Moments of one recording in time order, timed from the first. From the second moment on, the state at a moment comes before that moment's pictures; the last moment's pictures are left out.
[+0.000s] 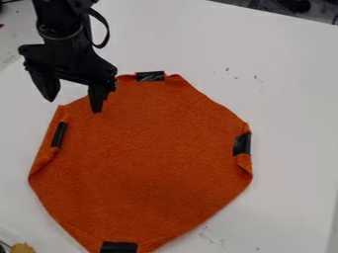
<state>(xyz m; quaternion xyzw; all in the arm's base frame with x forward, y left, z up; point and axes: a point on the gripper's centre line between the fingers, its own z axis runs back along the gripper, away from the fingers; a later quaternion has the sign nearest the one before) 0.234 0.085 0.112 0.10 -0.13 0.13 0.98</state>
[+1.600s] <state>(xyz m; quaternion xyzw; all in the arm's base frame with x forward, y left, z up) 0.416 0.104 0.032 0.04 -0.09 -0.01 1.00</state>
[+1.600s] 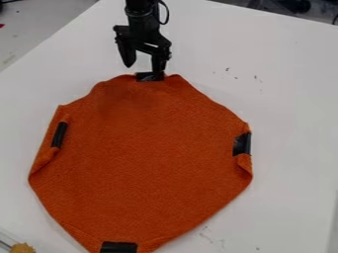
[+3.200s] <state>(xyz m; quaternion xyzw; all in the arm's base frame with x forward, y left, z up) 0.416 0.100 0.027 0.05 -0.12 -0.02 0.99</state>
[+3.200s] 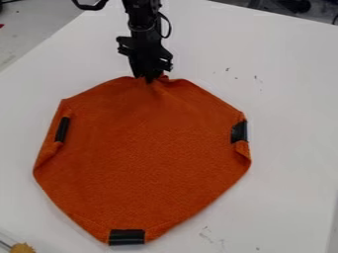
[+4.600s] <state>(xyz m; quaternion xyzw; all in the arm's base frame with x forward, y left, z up) 0.245 0.061 0.035 -0.01 -0.09 0.08 0.99</state>
